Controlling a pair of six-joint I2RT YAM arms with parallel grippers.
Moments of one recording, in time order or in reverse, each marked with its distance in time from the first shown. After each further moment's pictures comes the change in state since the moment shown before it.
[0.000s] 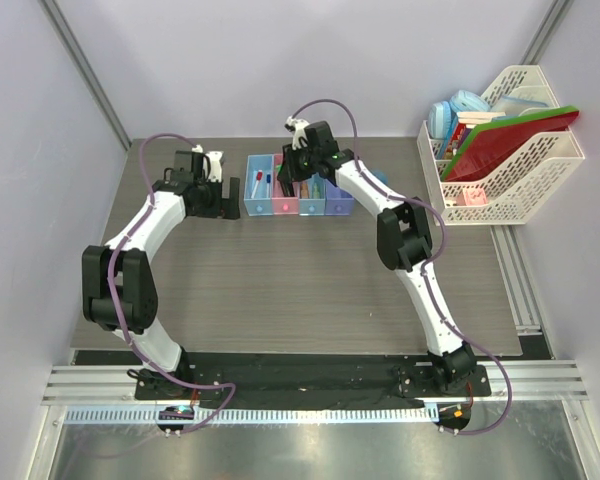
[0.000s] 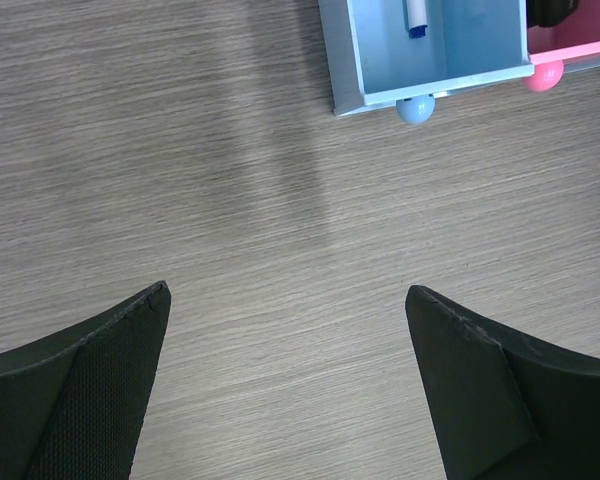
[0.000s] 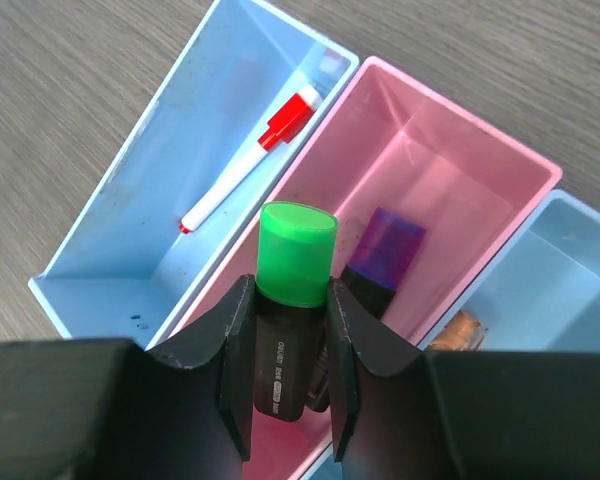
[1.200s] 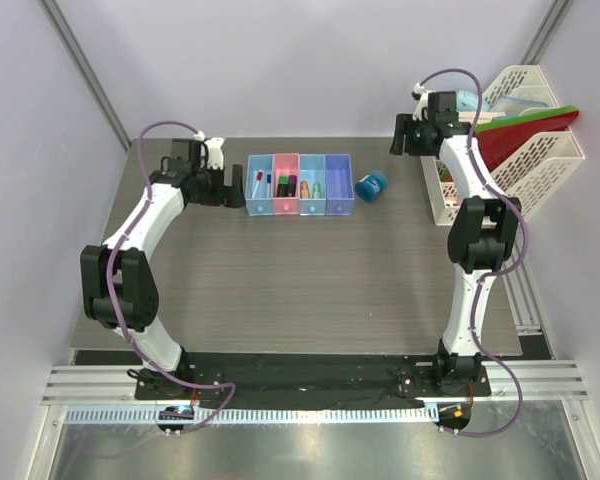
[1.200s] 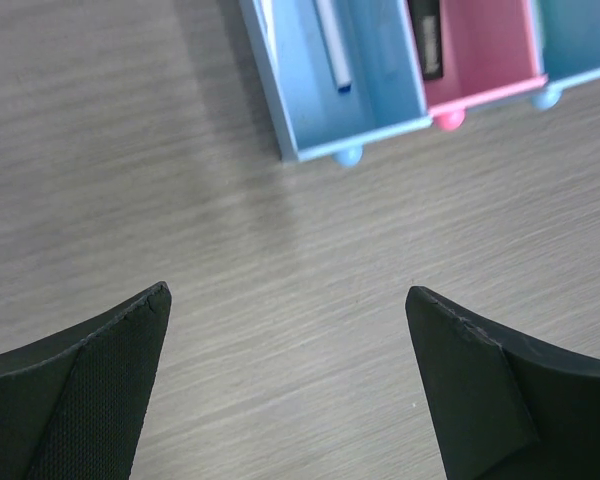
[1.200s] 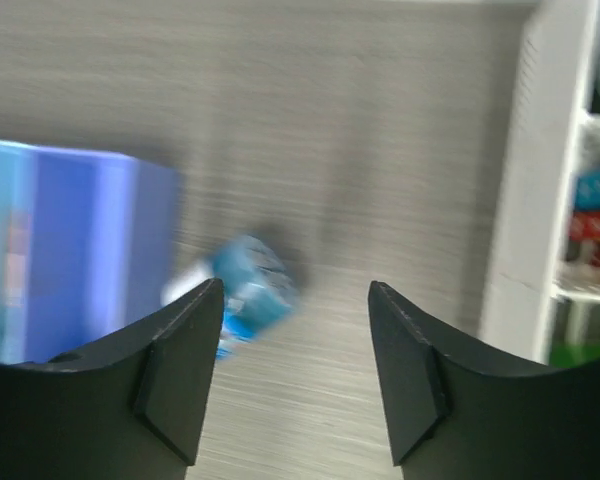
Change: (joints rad) left arm 0.000 0.014 0.082 -0.021 0.105 0.016; right arm -0.454 -0.392 -0.277 -0.211 0.145 -0.092
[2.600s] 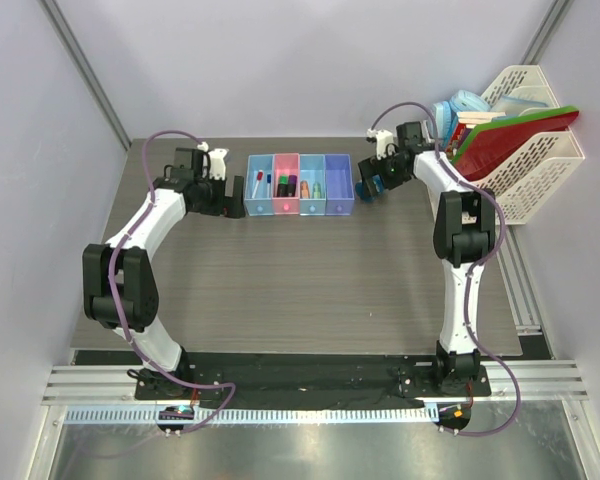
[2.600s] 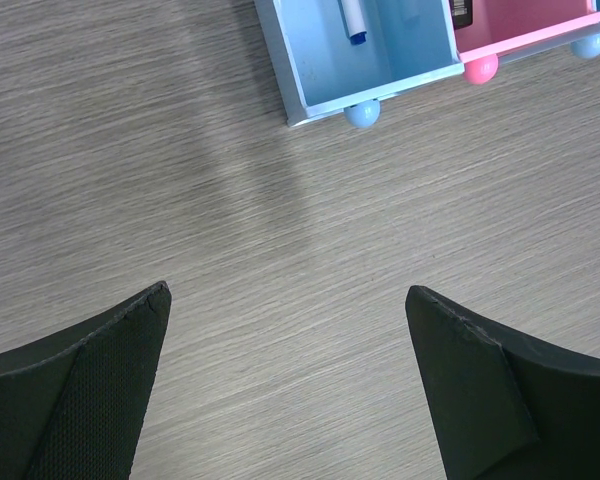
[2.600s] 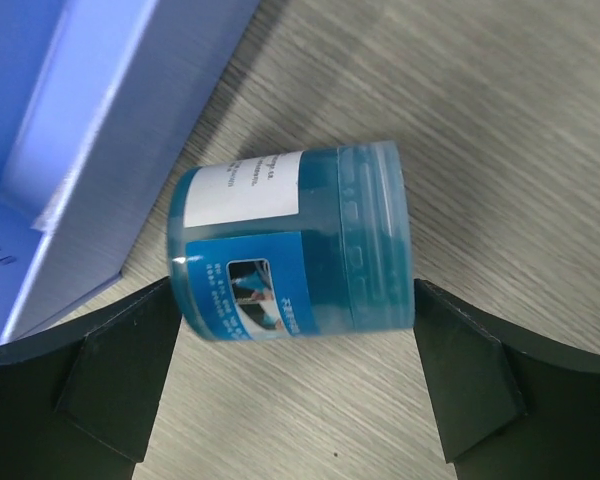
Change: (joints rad) left arm 0.000 -0.001 -0.053 0.014 0.000 0.037; right arm 0.059 0.114 -0.142 -0.047 -0.174 -0.405
